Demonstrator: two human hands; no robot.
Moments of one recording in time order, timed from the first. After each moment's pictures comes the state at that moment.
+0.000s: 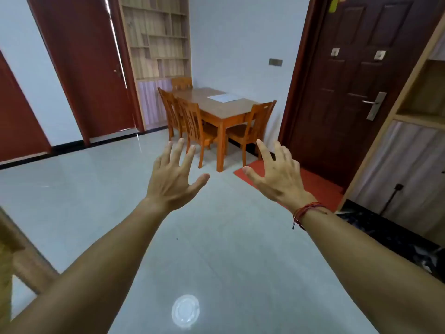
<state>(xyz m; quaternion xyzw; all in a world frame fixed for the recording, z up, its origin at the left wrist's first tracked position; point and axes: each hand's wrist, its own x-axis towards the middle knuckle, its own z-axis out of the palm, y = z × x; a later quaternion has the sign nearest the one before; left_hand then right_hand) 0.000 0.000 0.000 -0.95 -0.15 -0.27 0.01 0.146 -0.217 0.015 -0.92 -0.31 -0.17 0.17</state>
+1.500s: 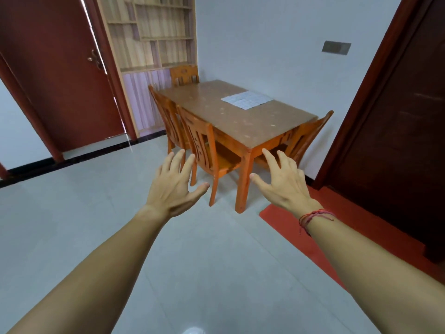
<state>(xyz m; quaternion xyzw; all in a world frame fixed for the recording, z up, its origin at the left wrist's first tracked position) 0.661 0.592 -0.052 -0.96 -0.19 -0.20 -0.01 0.819 0.367 -0.040 -0.93 -0.30 -0.11 0.16</state>
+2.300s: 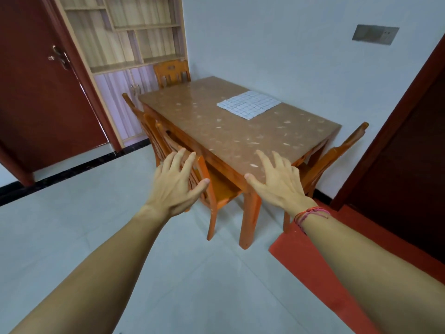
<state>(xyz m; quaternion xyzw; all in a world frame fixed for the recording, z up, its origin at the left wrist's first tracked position) 1.030 0.809 -0.072 -0.97 -0.18 -0.19 -0.02 1.176 0.587 -0.063 -0.94 -0.30 -0.06 0.14</state>
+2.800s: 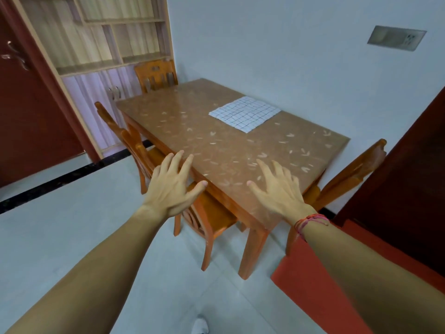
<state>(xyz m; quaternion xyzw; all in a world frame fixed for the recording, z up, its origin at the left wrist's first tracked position) 1.212 0.947 -0.095 -0.97 -0.16 -0.17 -0.03 1.341 0.709 -0.089 -0.96 -0.26 -0.03 0.13</state>
